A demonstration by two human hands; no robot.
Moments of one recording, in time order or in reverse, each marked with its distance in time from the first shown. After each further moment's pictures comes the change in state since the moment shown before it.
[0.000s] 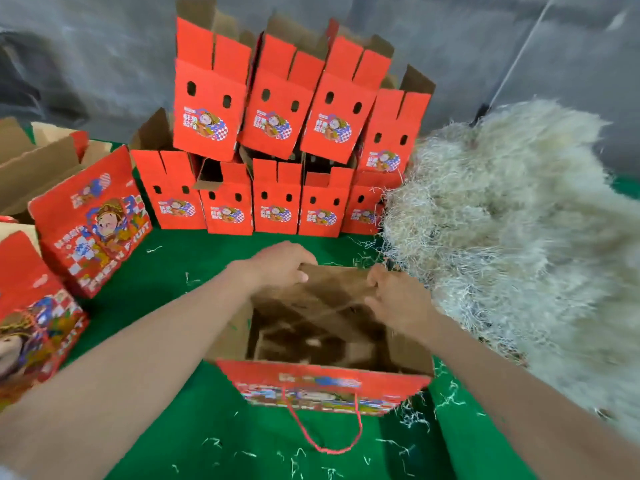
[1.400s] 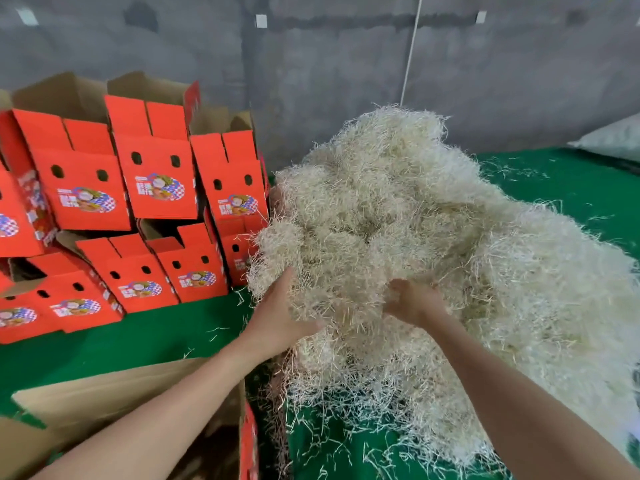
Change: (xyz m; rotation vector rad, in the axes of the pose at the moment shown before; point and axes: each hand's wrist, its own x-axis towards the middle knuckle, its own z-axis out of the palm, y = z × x) left_hand 0.200 0.233 0.072 -0.526 0.237 -0.079; right_hand 0.033 0.364 -0.014 0.115 0.013 0.395
